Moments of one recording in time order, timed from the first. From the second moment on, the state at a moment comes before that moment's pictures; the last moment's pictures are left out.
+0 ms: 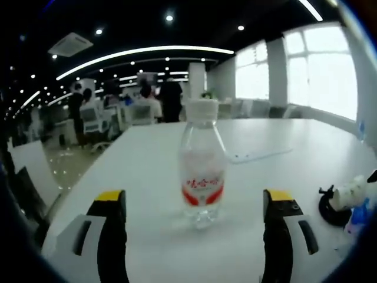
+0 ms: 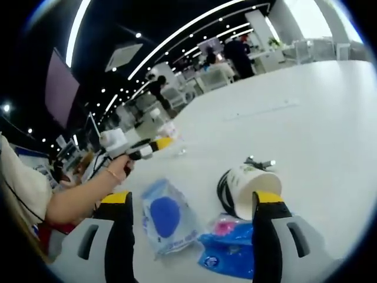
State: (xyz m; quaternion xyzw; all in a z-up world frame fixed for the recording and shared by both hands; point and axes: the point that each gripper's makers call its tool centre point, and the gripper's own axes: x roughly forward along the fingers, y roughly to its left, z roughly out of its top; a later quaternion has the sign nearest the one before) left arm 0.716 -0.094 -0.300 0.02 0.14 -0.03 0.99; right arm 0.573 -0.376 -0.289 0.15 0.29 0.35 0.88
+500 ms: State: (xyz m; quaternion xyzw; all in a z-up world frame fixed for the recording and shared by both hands) left arm 0.683 -0.115 -0.275 0.04 0.14 -0.07 0.99; right arm 0.588 -0.374 -0.305 0.16 0.33 0.32 0.87
